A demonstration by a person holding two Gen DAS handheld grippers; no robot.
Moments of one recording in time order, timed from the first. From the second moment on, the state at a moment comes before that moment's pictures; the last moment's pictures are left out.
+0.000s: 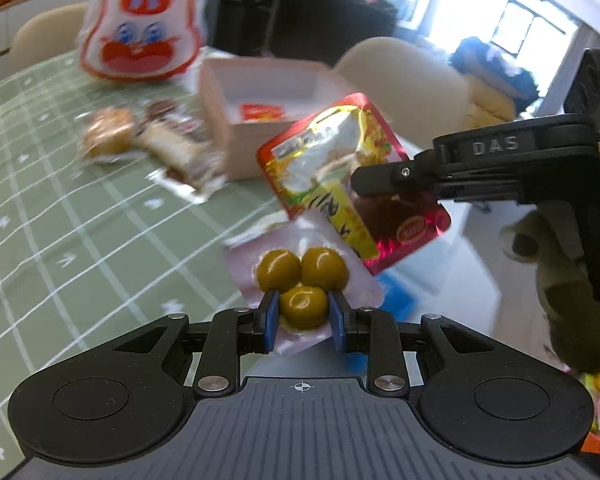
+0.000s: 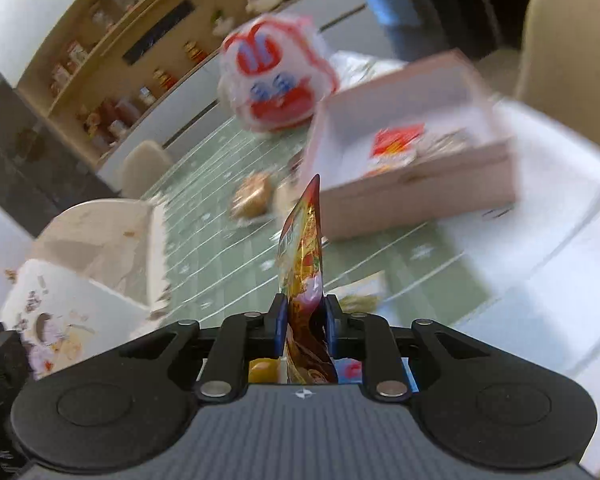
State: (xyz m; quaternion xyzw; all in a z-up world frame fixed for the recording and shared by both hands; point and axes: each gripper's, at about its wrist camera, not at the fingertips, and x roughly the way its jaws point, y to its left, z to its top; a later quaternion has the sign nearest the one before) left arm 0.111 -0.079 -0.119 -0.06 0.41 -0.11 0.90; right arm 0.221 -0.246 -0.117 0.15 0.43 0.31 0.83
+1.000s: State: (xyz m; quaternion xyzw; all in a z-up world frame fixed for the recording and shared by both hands) left arm 0.382 -0.049 -0.122 -0.08 0.41 -0.10 0.90; right arm 0.328 -0.289 -0.010 0.06 0.37 0.17 0.91
